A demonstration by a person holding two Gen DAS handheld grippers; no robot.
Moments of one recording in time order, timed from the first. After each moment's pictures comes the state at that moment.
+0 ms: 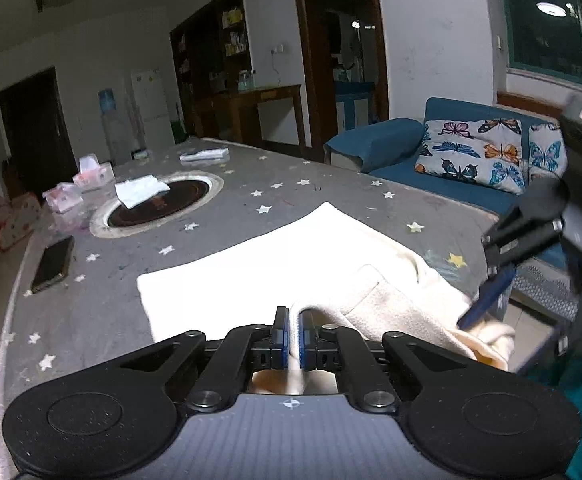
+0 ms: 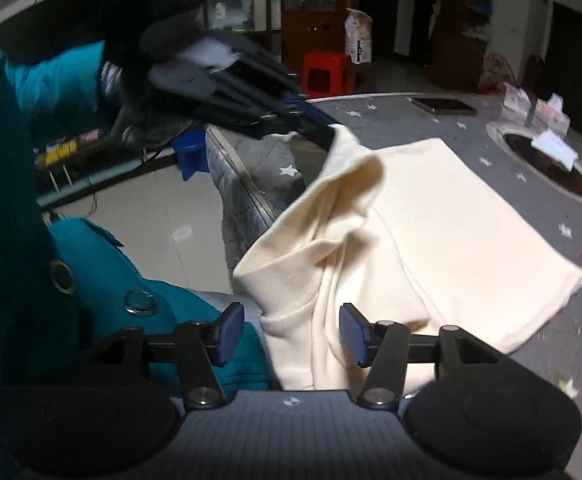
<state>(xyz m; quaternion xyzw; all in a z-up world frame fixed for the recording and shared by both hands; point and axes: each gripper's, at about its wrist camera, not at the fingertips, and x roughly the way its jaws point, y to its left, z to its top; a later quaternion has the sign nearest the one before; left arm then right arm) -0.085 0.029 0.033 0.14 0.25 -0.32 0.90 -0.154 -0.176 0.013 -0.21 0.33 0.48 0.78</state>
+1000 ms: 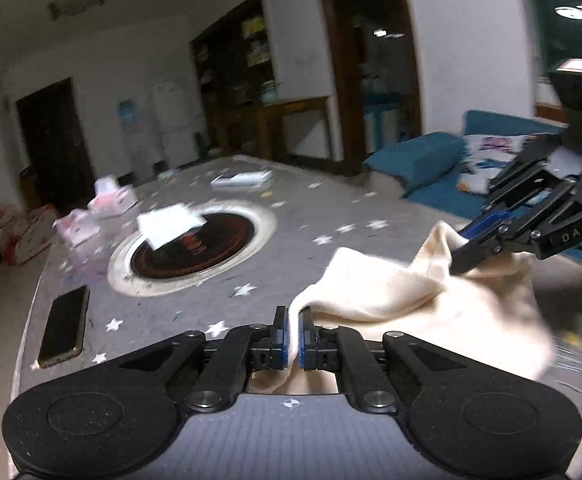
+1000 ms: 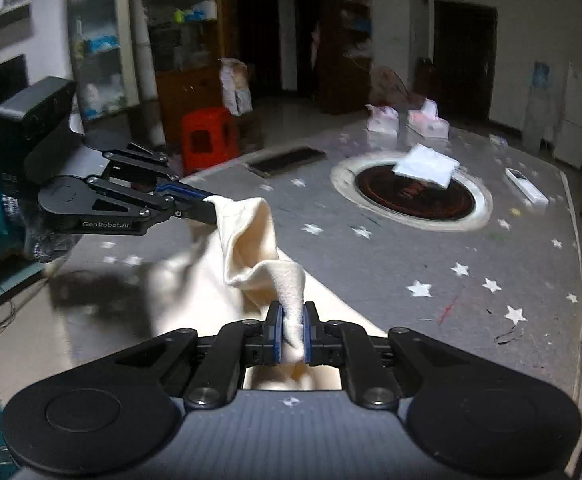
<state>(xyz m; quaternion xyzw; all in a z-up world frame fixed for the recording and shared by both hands) 0.062 0.003 0.038 0.15 0.23 -0.28 0.92 0.030 -0.224 0.054 -0.10 0.31 0.33 0.89</state>
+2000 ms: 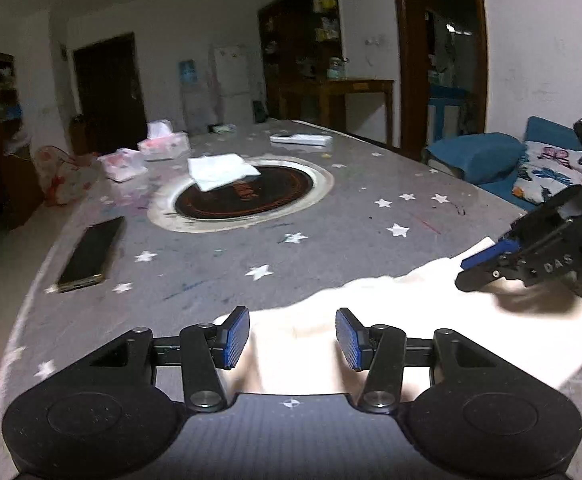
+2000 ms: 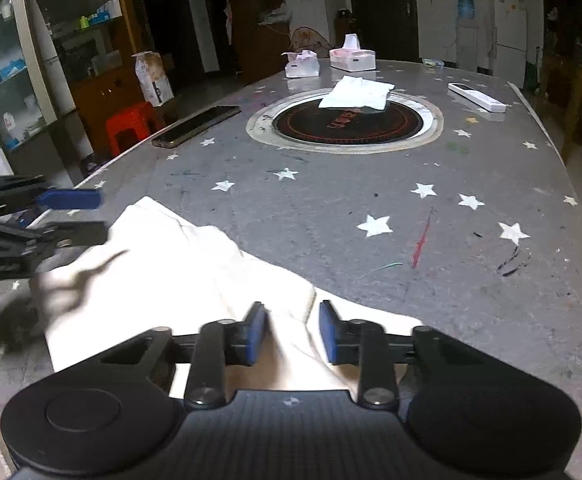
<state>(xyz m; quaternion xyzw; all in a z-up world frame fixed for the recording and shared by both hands) 0.076 0.020 0.004 0.10 0.27 -0.20 0.93 0.081 -0.224 -0.017 -0.02 0.38 0.26 0.89</state>
